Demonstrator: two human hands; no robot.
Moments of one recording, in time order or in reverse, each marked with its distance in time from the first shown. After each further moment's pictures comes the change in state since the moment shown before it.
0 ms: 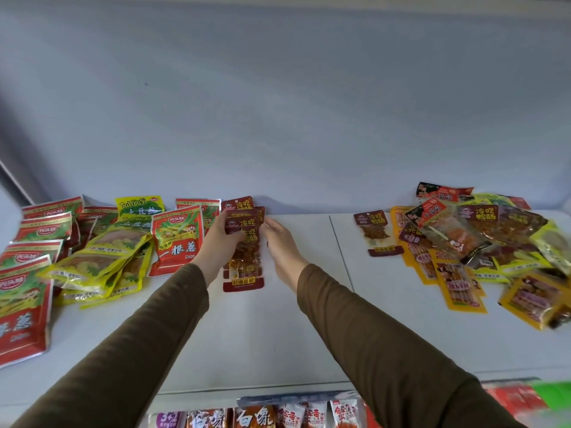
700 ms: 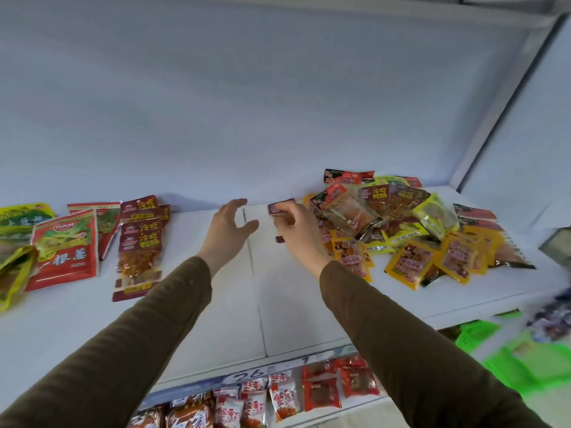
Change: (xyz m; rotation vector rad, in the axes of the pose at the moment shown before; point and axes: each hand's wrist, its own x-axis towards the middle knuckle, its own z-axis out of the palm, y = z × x) left_hand -0.050 0.076 0.172 0.216 -0.095 0.368; right_hand -0.057 -0.018 -0.225 -0.606 0.338 -0.389
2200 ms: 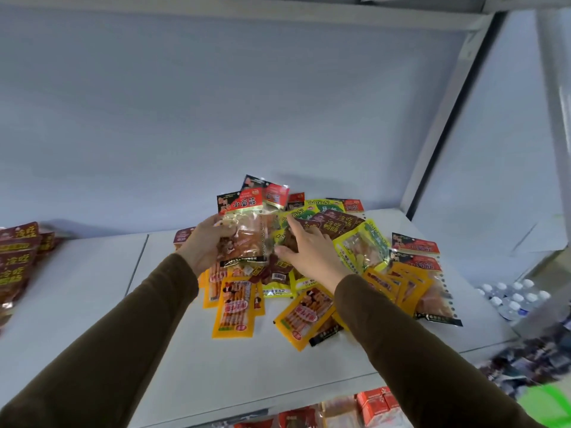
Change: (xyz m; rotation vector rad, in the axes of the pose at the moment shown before) left_hand 0.082 0.120 0.172 -0.816 -0.163 -0.459; right_hand 0.066 0.144 -0.228 -0.632 -0.324 -0.054
